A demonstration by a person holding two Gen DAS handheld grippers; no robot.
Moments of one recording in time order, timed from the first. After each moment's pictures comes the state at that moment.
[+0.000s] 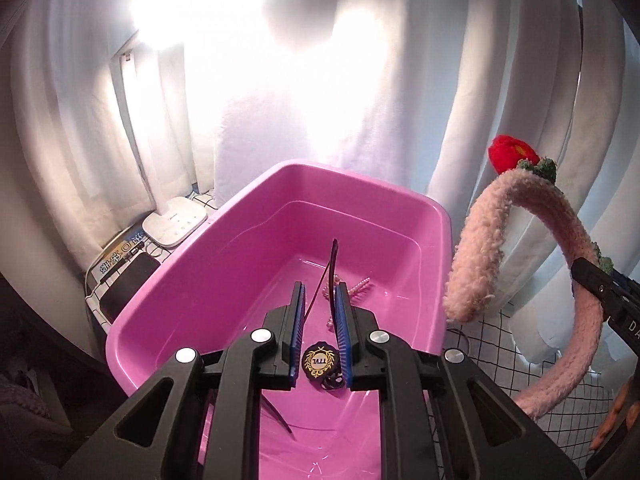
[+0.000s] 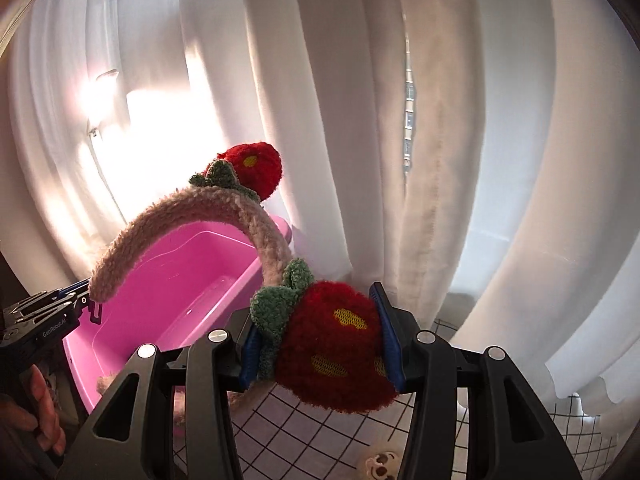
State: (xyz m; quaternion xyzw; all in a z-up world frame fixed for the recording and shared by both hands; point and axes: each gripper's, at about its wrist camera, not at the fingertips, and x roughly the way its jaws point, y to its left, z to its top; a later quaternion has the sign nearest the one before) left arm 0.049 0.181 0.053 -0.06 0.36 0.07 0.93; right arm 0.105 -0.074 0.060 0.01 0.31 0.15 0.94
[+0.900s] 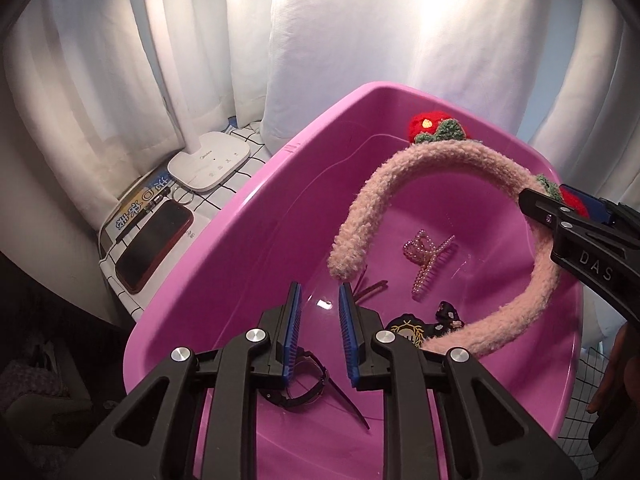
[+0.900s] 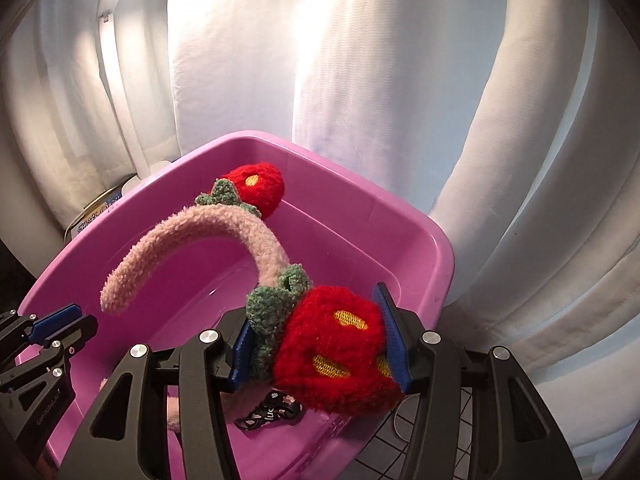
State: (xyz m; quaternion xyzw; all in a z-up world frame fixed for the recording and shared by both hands) left arm 0.086 0.258 -0.012 -0.07 0.46 0.11 0.88; right arm 0.200 0.100 0.011 -0.11 0.39 0.17 0.90
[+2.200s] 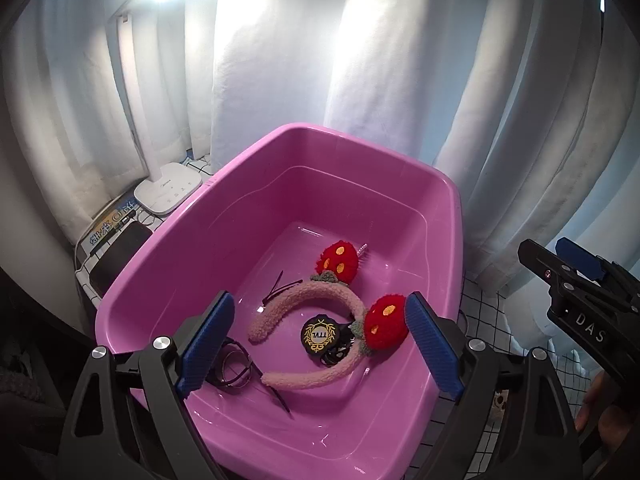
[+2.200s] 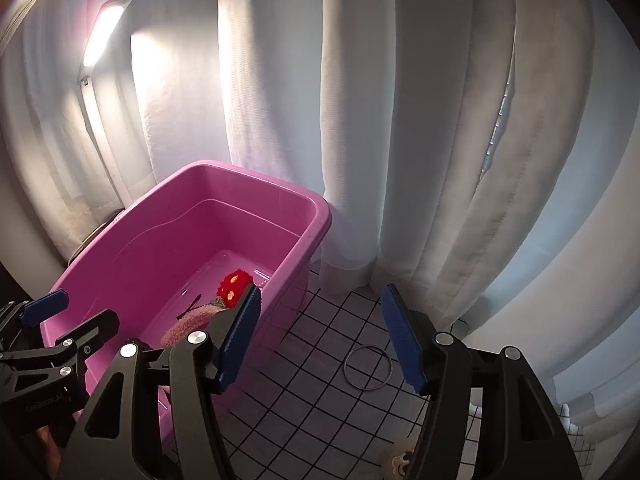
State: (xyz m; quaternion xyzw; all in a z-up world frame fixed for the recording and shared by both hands) left arm 0.047 0.181 0.042 -0.08 0.40 0.04 0.91; right arm 0.117 -0.009 0.048 -0.05 0.36 0.12 0.92
